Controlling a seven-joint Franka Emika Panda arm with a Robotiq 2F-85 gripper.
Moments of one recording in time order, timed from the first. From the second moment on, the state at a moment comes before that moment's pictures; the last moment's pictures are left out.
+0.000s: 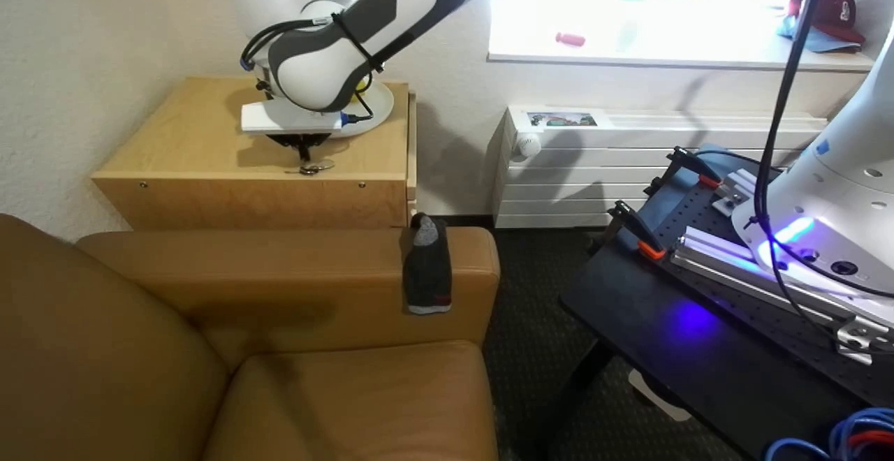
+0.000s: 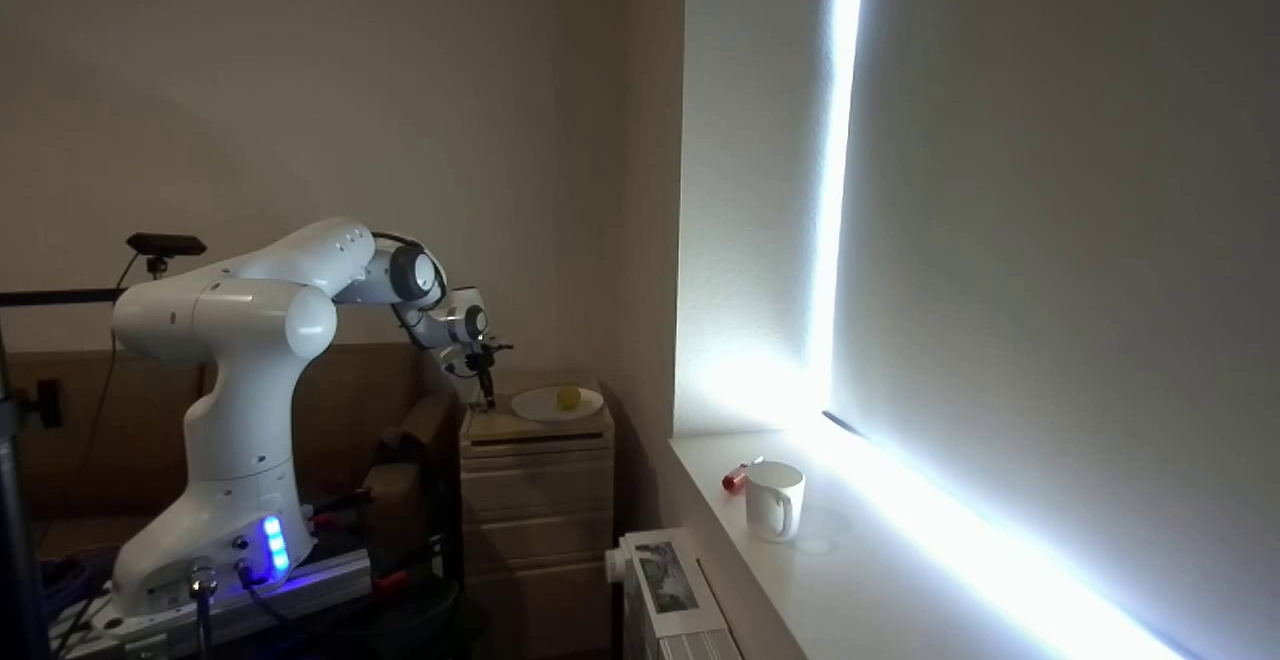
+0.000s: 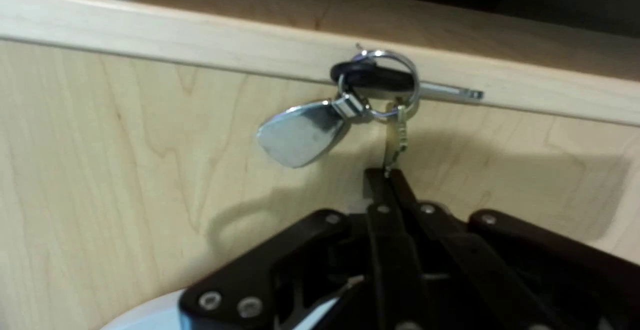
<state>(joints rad) 0.62 1.22 -0.06 -0.98 -0.14 2.37 1.19</state>
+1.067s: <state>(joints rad) 0.48 1.11 -0.10 -0.90 -0.03 2.37 1.54</state>
